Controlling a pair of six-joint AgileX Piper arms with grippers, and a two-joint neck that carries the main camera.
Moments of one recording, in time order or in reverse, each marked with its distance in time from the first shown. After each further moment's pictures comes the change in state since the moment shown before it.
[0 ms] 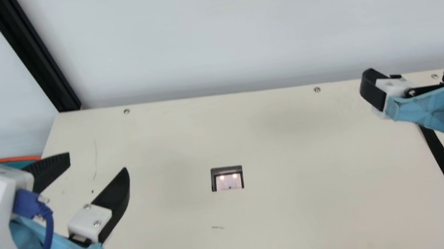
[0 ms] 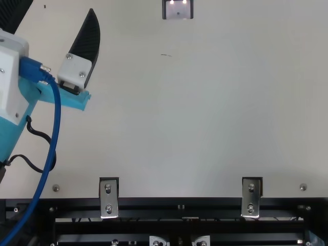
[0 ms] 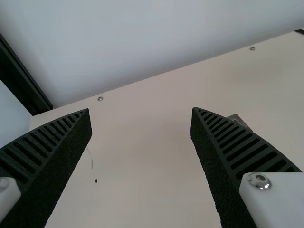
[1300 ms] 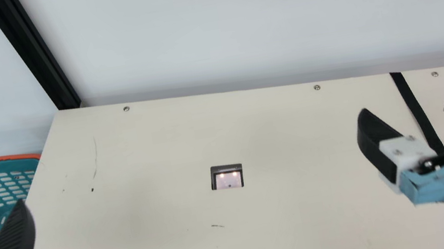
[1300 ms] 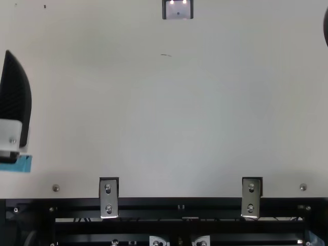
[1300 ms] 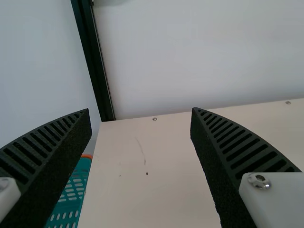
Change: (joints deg) left arm 10.4 -36.5 12.1 -2.6 10.4 -1.4; right arm 6.5 -20.3 10.8 1.5 5.8 -7.2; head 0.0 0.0
